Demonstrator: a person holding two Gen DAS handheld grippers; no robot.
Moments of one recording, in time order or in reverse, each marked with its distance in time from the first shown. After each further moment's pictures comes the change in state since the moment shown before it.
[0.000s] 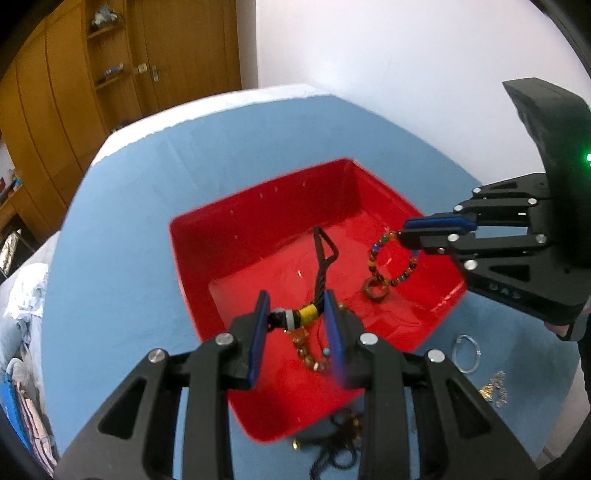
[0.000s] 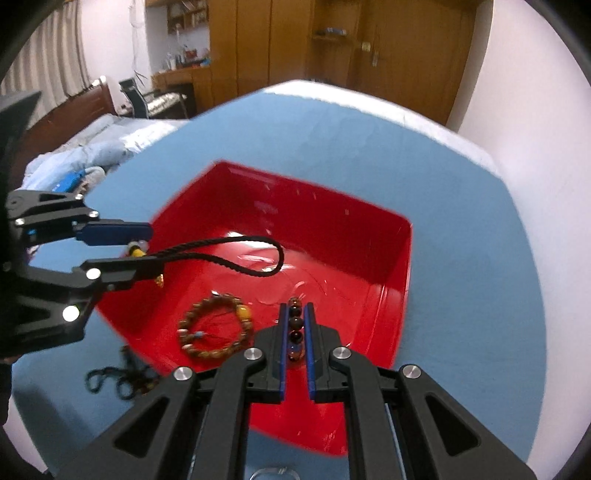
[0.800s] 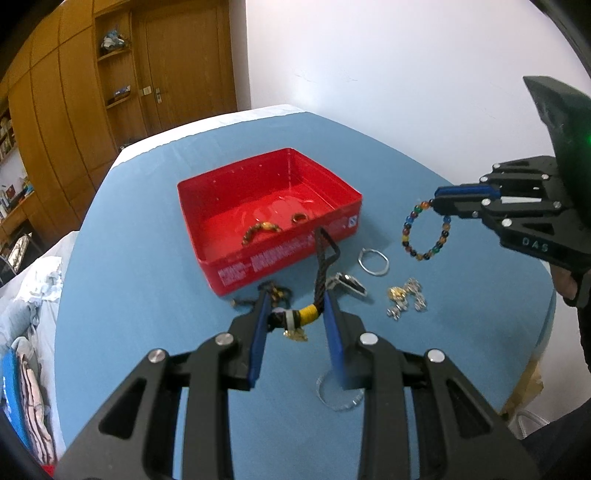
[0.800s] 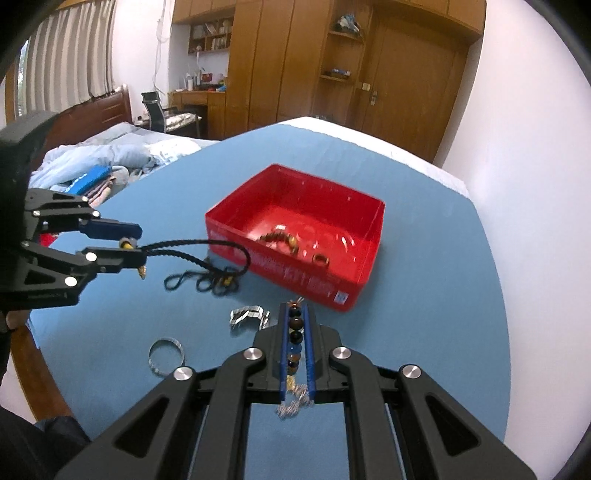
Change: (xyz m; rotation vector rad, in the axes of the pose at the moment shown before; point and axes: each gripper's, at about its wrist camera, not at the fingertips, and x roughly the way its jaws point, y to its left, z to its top) left arm -0.143 -0.077 -0.127 0.028 -0.108 0.013; right arm -0.176 0.062 -0.134 -0.073 -0.174 -0.051
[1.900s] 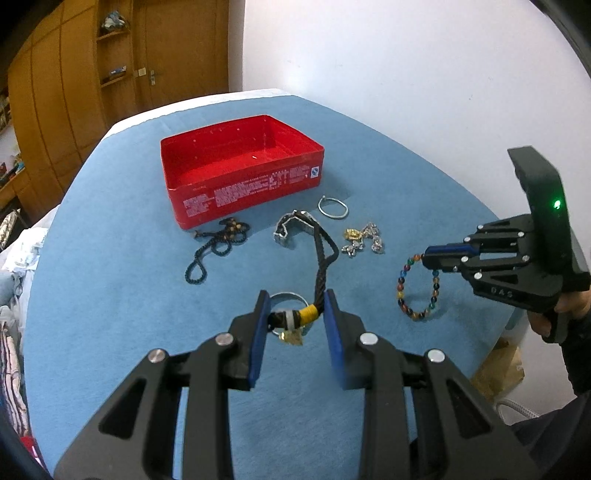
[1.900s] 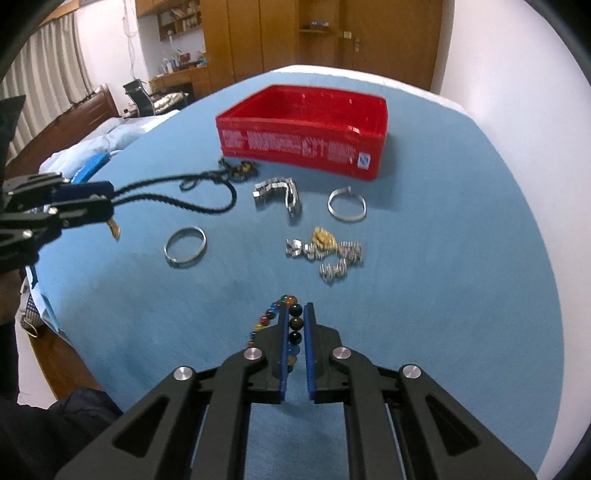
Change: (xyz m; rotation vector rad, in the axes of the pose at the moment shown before) left arm -0.023 -0.042 -0.079 -0.050 0.031 -0.059; right arm 0.006 0.028 -0.122 0.162 0.161 0.060
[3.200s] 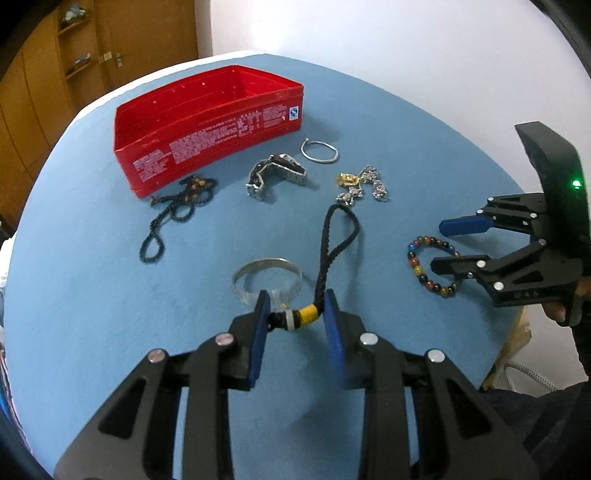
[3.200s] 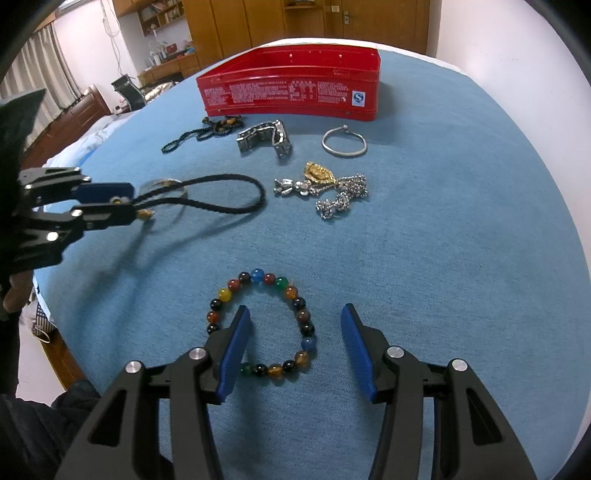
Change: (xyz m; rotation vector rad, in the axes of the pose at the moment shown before) left arm 0.066 -0.006 -0.011 0.083 0.150 -0.053; right arm 0.041 -0.013 -0.038 0.083 0.099 0.042
